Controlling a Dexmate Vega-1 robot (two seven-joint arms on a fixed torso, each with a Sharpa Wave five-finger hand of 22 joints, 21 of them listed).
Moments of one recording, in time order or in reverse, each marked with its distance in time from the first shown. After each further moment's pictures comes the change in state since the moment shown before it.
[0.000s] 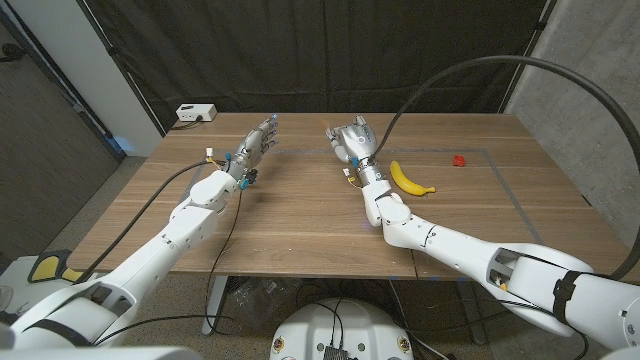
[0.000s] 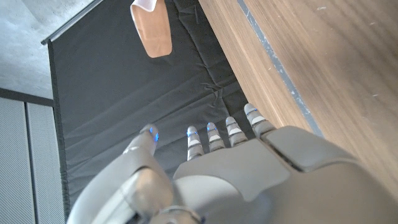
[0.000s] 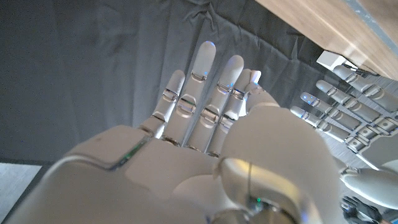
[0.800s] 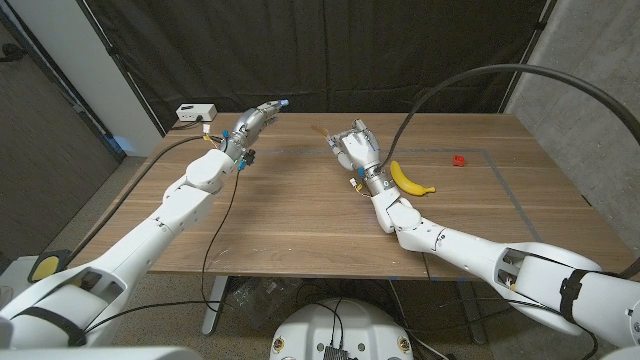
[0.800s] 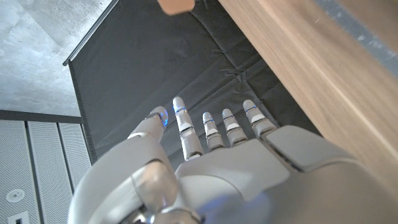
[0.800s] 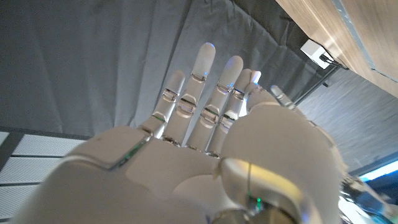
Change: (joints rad) left arm -0.059 0.051 -0.002 -0.089 0.095 0.028 0.048; left_hand 0.124 0.070 0.103 -0.022 -0.013 0.451 0.079 0.127 0.012 0.136 0.007 0.008 0.024 0.070 -0.003 0.015 0.030 0.016 0.029 0.023 0.021; right arm 0.017 -0.025 -0.042 0.112 -0.093 0.105 -0.170; right_hand 0.018 -0.019 -0.003 0.016 0.034 0.002 -0.002 -0.007 0.005 -0.007 0.004 -0.030 -0.011 -0.011 0.004 -0.052 0.014 -0.005 0.006 0.008 -0.011
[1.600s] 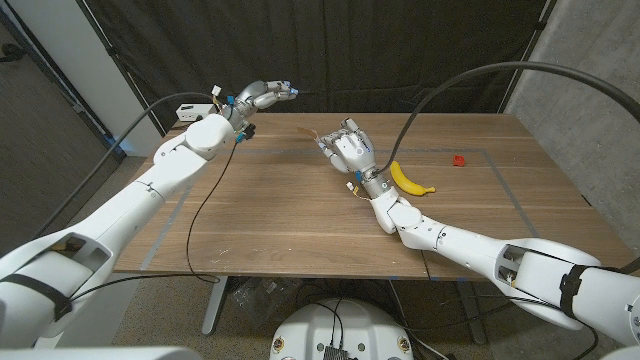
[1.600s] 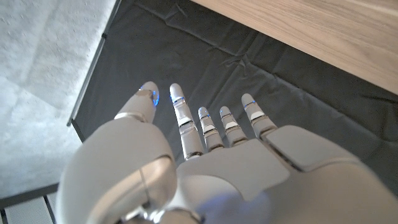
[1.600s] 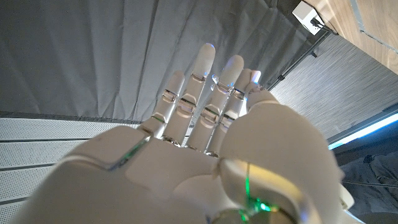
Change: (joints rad) left arm -0.159 0.097 0.084 -0.128 0.242 0.208 -0.003; left_hand 0.218 -0.188 -0.065 -0.069 -0.002 0.135 0.057 0.057 0.002 0.067 -0.048 -0.013 0.014 0.023 -0.026 0.005 0.002 0.027 -0.034 0.039 -0.003; right arm 0.020 -0.006 -0.019 0.009 -0.046 0.090 -0.100; right_hand 0.016 0.001 -0.015 0.015 0.004 0.009 0.006 -0.010 -0.006 0.018 0.000 -0.012 -0.002 0.006 -0.002 -0.036 0.017 -0.014 -0.004 0.019 0.000
